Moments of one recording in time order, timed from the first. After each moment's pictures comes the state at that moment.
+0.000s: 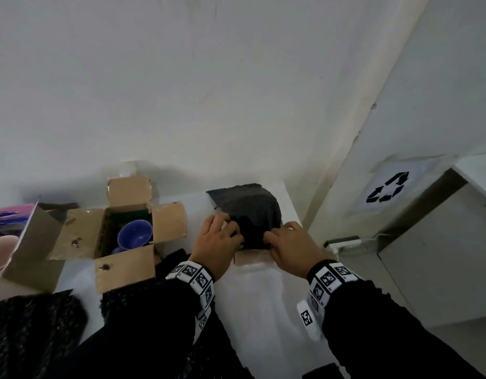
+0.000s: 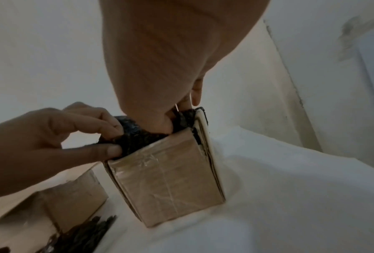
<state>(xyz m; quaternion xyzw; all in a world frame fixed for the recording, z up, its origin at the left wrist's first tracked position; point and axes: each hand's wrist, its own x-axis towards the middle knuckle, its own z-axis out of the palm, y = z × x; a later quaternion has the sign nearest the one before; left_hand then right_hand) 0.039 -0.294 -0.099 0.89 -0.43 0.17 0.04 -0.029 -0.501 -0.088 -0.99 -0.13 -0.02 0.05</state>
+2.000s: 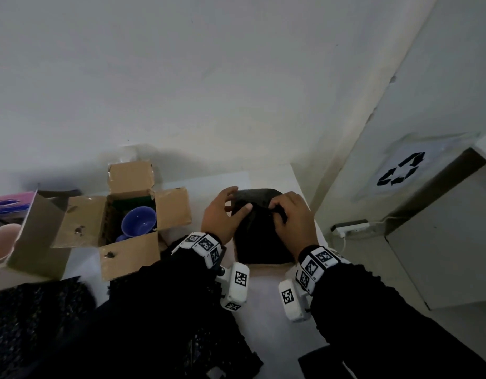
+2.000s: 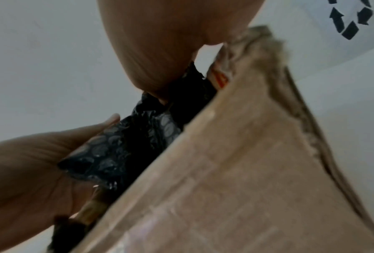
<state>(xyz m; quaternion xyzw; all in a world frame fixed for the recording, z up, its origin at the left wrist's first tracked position) 0.060 -0.309 -0.095 0.83 -0.10 -0.11 0.54 -0.006 -0.485 -0.111 -0.91 0.02 -0.25 0.33</state>
